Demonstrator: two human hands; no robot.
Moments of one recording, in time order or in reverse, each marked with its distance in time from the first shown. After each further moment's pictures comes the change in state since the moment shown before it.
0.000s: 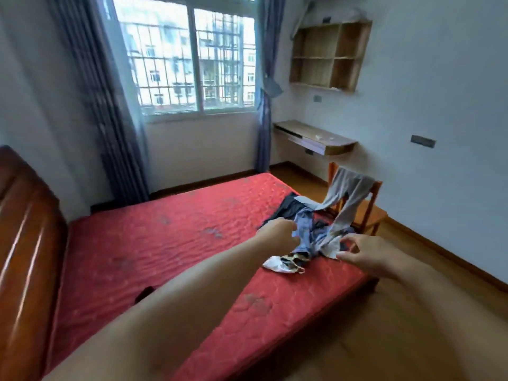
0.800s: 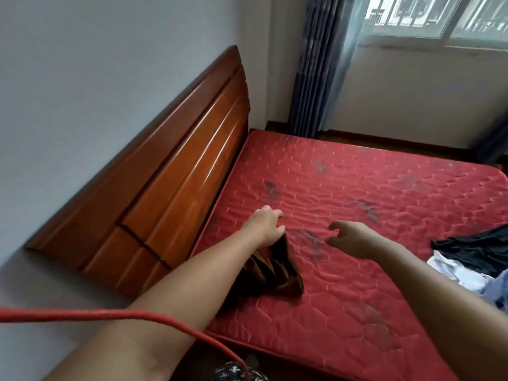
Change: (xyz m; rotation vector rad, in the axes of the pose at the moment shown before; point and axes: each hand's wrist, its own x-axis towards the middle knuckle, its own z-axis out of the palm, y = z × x) left_hand -0.145 -0.392 -0.016 -0.159 0.136 -0.938; right_hand 0.264 -0.389 0.223 -0.208 -0.454 -0.702
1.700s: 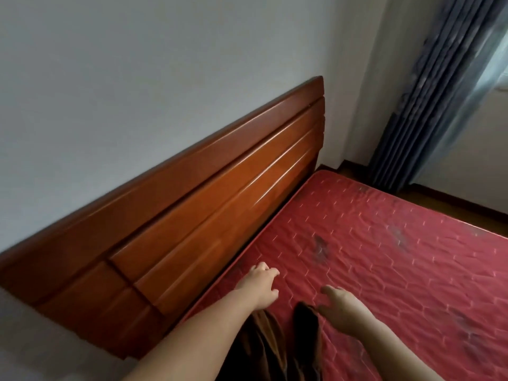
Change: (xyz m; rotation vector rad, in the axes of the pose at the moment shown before) left_hand 0.183 -0.105 0.038 -0.048 0.018 -0.366; right_hand 0.281 -0.033 0.033 -0.114 -0.174 -0.299
